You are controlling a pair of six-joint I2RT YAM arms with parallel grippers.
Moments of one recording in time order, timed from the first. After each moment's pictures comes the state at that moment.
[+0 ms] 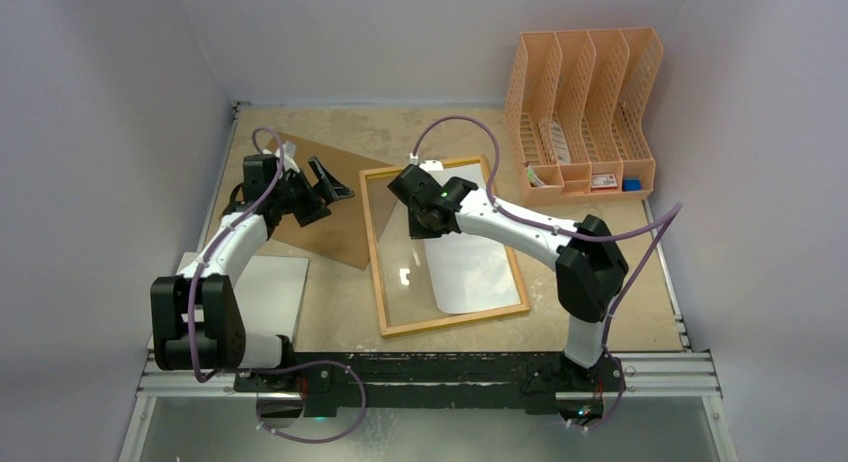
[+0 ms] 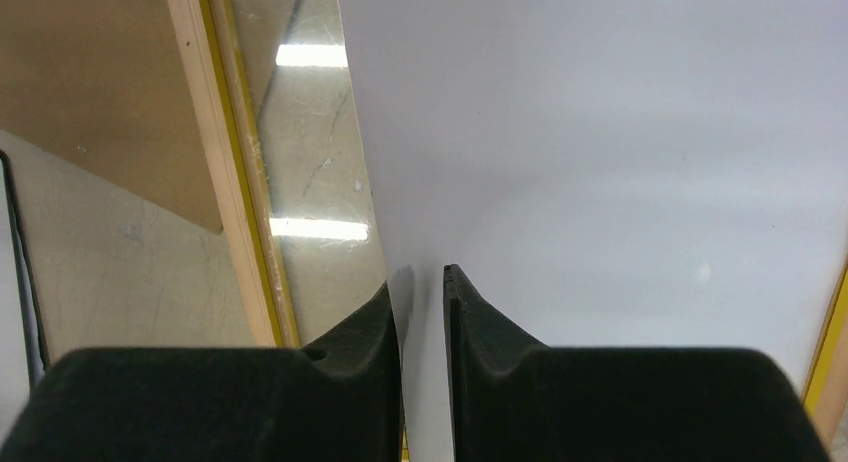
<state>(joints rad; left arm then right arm) 0.03 1.37 0.85 -0.19 0.54 -0.64 0.90 1.84 1.53 -0.78 0.30 0.75</state>
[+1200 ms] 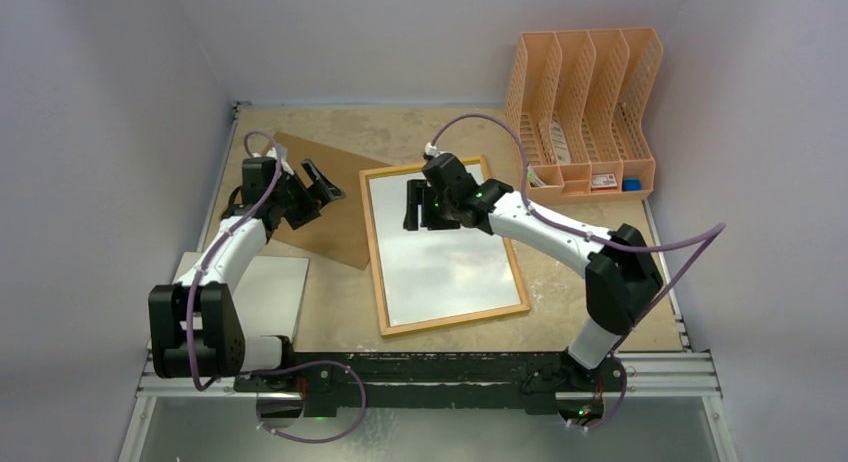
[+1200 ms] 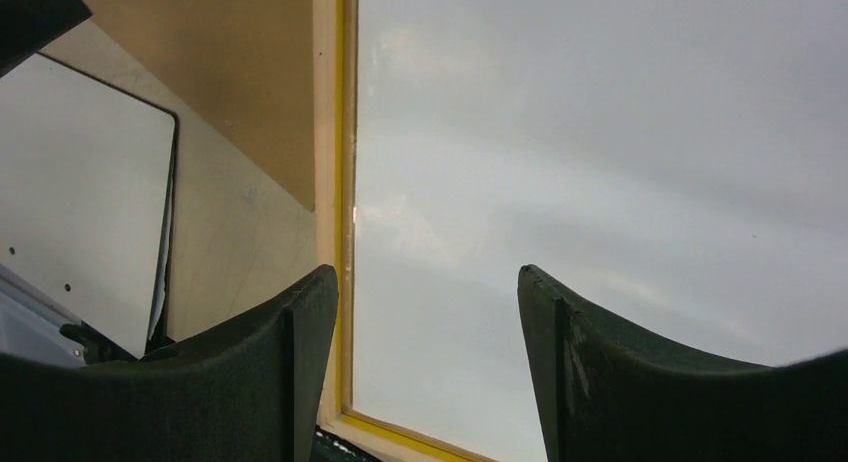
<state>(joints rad) 0.03 1.36 0.84 -0.21 0.43 -0.65 0.80 1.70 1.34 -0.50 0.02 0.65</state>
